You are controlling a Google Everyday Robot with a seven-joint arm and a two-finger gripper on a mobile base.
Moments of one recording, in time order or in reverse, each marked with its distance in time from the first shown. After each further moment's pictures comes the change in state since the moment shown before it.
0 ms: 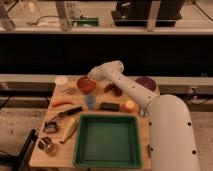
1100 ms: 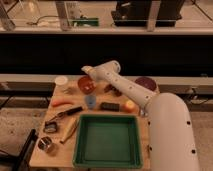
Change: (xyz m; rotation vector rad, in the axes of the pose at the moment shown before) arm -0.004 -0.008 0.000 0.013 0.046 0.041
